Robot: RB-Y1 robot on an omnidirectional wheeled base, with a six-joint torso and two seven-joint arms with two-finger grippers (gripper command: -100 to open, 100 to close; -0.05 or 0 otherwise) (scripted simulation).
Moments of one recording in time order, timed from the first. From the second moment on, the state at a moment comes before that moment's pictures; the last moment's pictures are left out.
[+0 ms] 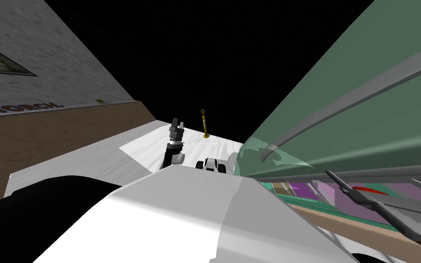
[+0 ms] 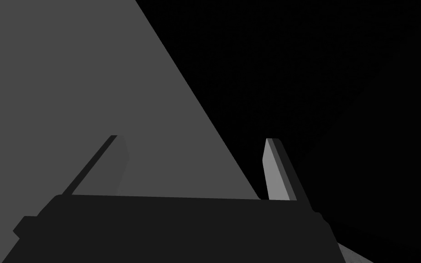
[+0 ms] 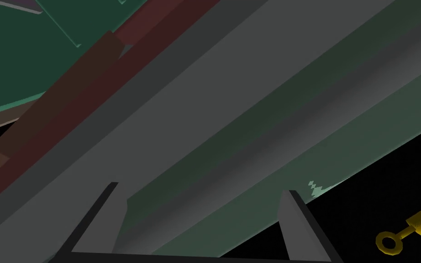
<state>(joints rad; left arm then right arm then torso) 0.49 0.05 0.00 -2.25 -0.09 -0.50 -0.05 1.48 -0.39 -0.94 -2.47 0.18 -0.22 0.97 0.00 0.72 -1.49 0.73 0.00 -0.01</state>
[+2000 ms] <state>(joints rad) 0.49 0.05 0.00 -2.25 -0.09 -0.50 -0.05 1.46 -0.26 -1.02 -2.24 0.12 -0.10 0.97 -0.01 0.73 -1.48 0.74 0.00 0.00</state>
